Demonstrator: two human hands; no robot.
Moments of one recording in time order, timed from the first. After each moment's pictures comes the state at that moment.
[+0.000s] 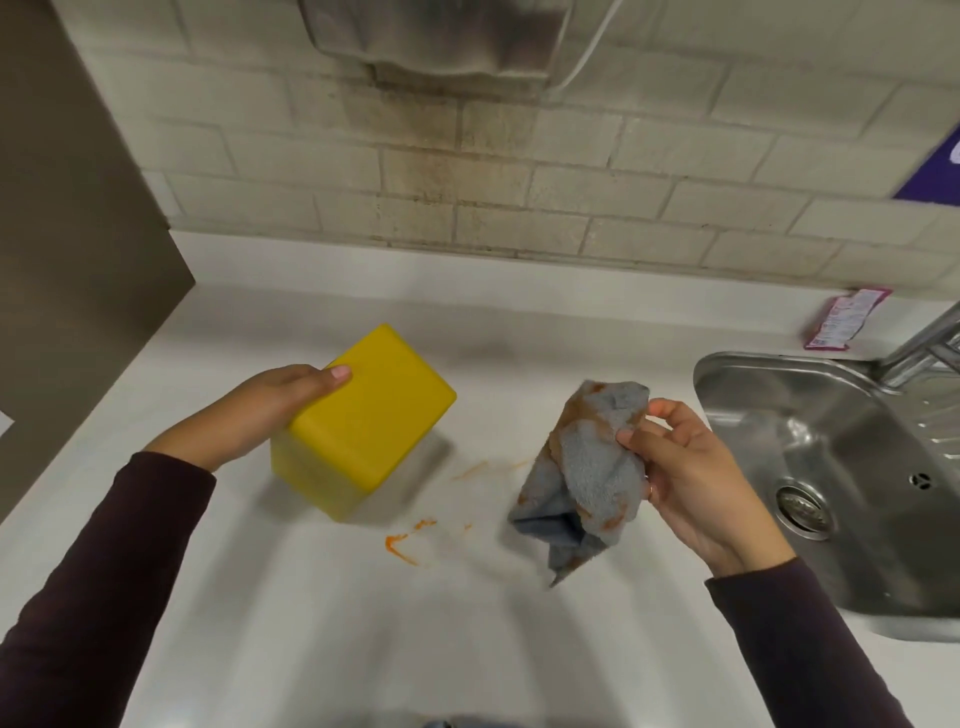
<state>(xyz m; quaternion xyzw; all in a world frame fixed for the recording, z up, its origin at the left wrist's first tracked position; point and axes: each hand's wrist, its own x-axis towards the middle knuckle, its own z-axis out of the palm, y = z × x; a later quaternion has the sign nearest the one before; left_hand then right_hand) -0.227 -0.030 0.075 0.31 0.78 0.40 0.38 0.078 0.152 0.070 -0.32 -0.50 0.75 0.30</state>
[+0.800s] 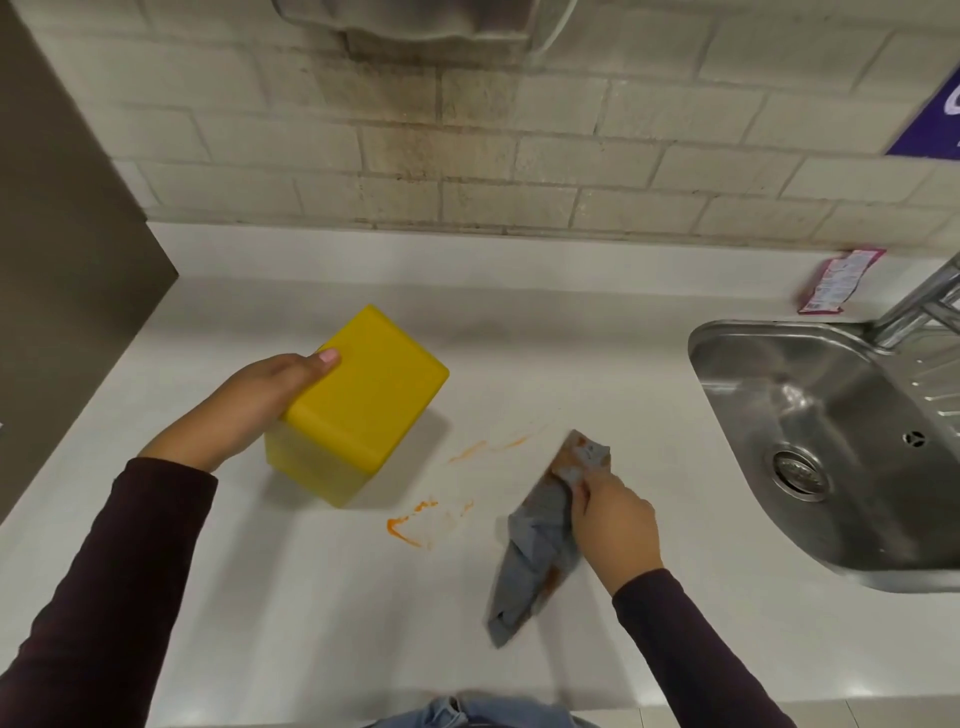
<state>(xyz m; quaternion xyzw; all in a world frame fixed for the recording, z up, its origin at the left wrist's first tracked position) -0.213 -0.029 0.081 0.28 0.79 0.40 0.36 0.073 0.122 -0.055 -0.51 -0.85 0.09 0.07</state>
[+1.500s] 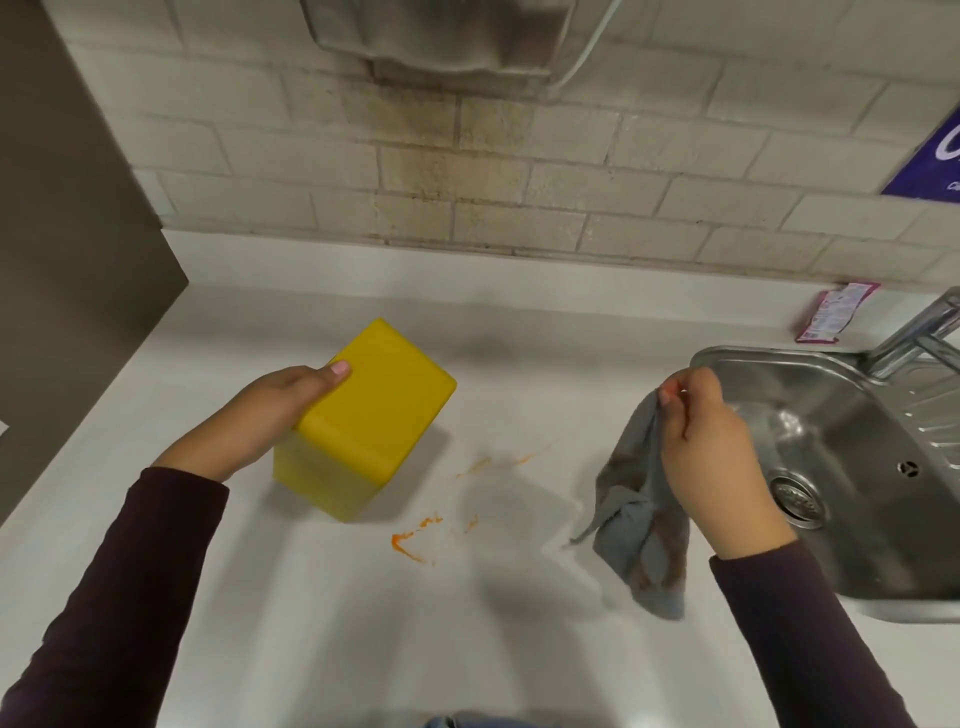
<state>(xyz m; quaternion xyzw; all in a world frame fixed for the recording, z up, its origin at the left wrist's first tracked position) -0.219 -0.034 0.081 0.28 0.78 0.42 0.37 0.074 0.153 0.072 -0.44 -0.81 0.22 0.31</state>
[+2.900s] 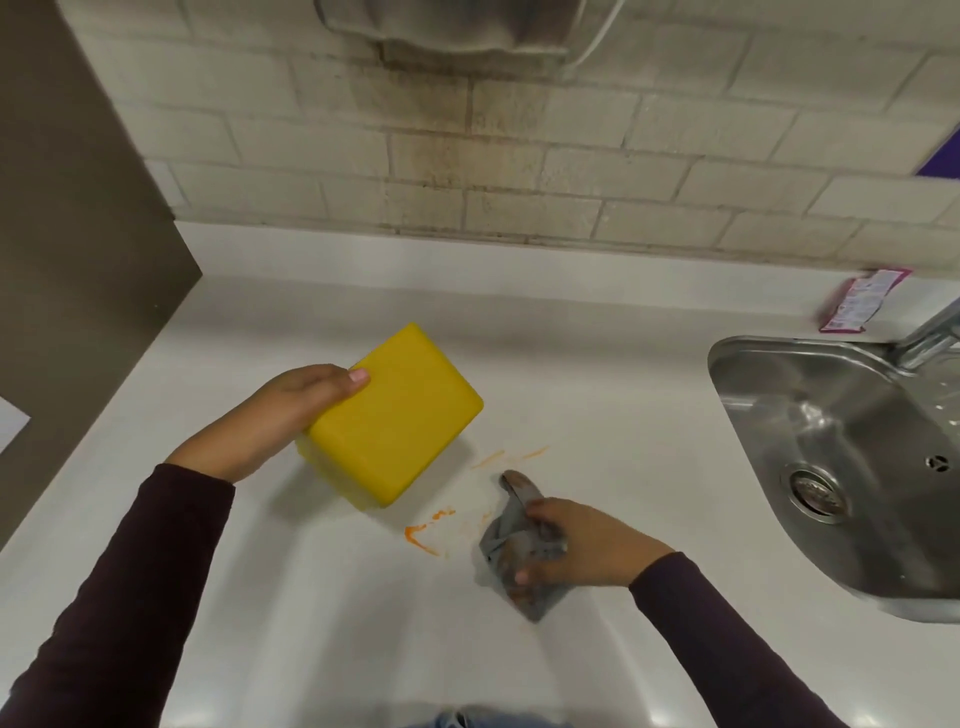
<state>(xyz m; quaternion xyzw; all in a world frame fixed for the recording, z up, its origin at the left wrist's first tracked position) -0.221 -0.038 0.071 0.33 0.72 0.45 0.41 0.049 0.129 -0.042 -0.29 -0.86 0.38 -0.17</state>
